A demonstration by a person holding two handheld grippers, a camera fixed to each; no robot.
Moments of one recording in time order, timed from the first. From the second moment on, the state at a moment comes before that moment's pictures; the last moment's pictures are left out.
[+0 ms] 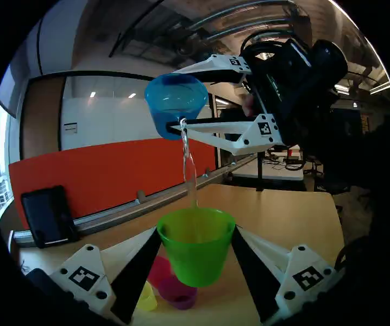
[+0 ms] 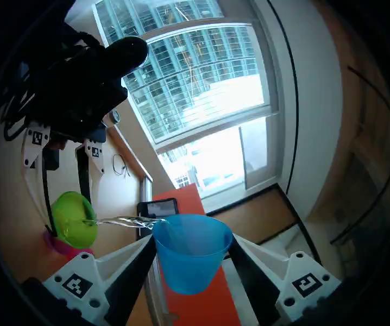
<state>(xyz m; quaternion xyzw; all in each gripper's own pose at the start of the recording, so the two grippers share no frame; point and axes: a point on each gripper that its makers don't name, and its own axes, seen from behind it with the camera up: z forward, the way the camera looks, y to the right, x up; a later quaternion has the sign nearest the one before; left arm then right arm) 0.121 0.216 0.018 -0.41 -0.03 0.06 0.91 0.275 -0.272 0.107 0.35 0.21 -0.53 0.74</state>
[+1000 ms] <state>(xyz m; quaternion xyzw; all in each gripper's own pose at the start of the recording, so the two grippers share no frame) 0.119 0.217 0.020 -0.41 -0.03 0.06 0.91 0.289 -0.272 0.112 0.32 0.25 -0.58 0.71</state>
